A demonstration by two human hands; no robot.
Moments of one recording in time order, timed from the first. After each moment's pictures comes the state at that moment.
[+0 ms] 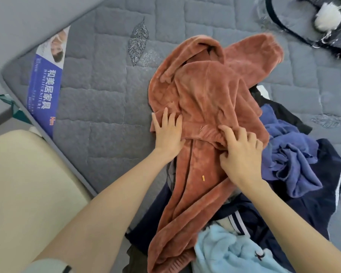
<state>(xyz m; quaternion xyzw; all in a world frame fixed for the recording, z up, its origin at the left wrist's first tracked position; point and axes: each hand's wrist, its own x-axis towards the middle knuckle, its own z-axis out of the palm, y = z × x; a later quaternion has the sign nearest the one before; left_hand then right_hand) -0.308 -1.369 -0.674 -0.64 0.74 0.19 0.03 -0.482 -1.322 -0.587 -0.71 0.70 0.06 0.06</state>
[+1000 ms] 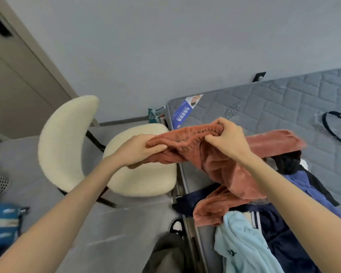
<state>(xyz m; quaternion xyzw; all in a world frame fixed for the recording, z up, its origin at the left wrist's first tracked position) -0.091 -1.033 -0.306 -0.76 0.53 0.30 -0.21 -0.310 -1.199 -0.305 -0.81 0.44 -0.19 0.34</state>
